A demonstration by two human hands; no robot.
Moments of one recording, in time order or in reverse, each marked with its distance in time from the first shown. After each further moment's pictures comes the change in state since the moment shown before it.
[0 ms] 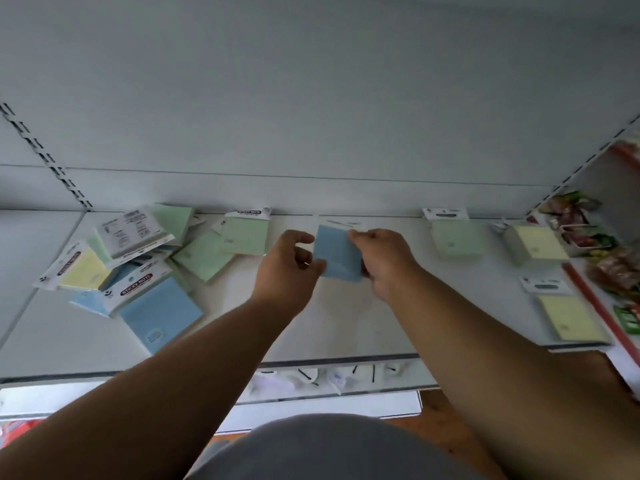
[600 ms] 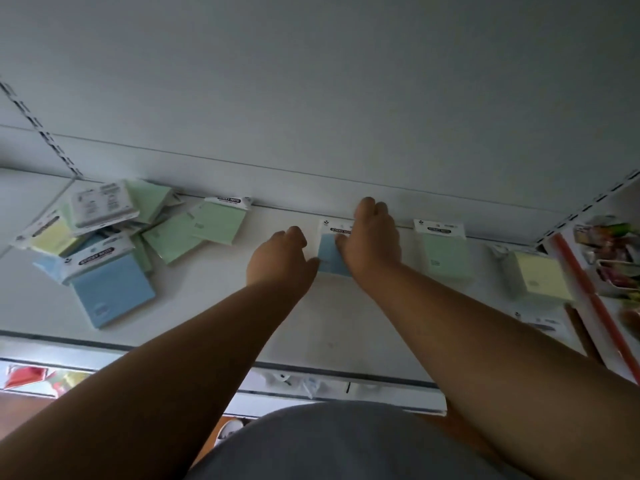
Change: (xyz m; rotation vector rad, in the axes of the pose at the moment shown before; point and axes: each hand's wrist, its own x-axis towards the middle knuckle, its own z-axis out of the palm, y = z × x) left_hand 0.023 0.023 0.058 0.589 0.141 -0.032; right_hand 0.057 0.000 -0.027 -0.942 0.140 -0.669
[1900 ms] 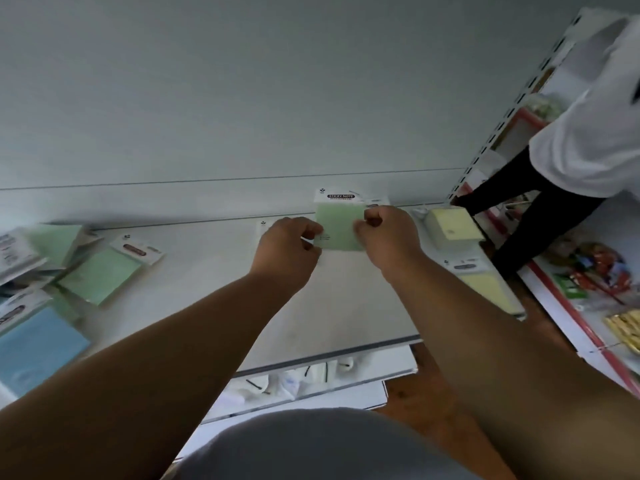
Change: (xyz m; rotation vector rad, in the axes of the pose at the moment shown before) left_hand -0.015 0.070 0.008 -0.369 -0.184 0.298; right_hand -0.045 0.079 -0.075 0.400 0.087 0.439
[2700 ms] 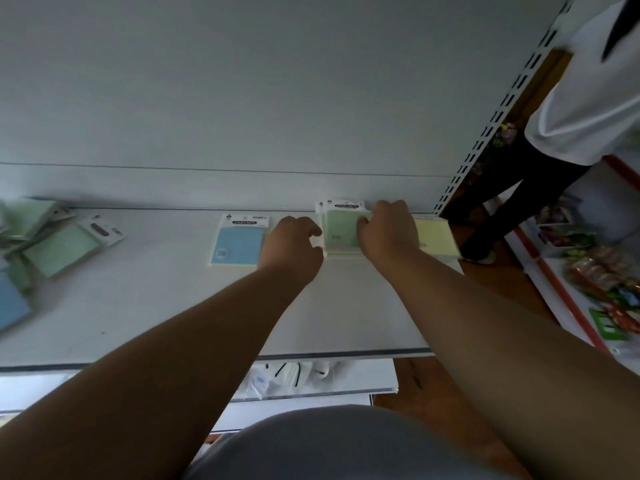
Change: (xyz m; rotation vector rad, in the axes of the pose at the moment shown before) left_hand 0.018 0.051 0.085 0.232 0.082 -0.141; right_hand 0.071 0.066 -0.031 -0.355 -0.055 -0.151
